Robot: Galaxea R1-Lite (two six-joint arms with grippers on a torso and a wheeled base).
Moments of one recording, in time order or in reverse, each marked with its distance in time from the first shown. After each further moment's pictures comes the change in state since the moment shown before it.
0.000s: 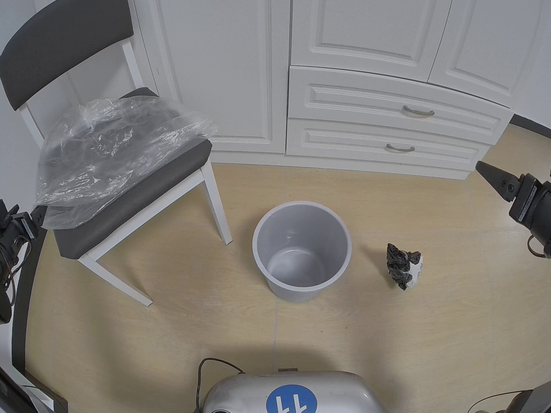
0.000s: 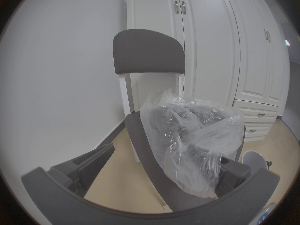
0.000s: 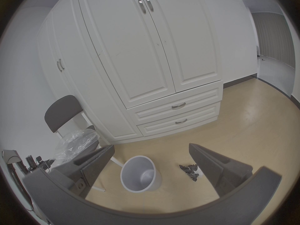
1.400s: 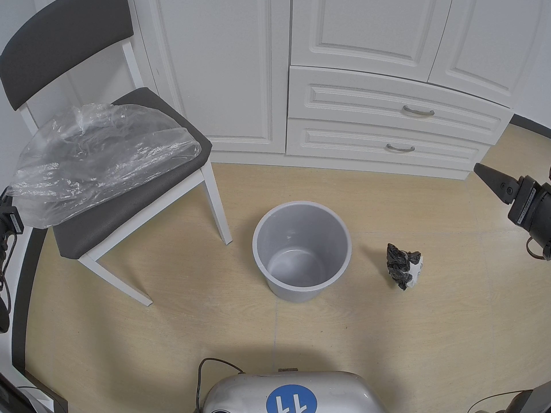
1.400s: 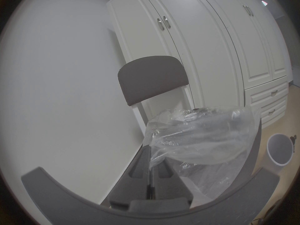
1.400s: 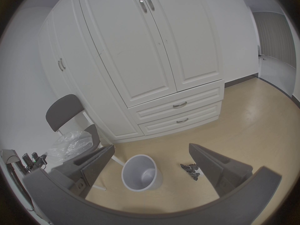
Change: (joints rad) left arm 0.016 -0.068 0.064 -0.184 0.146 0.220; right arm 0.010 0.000 0.005 0.000 0.007 0.001
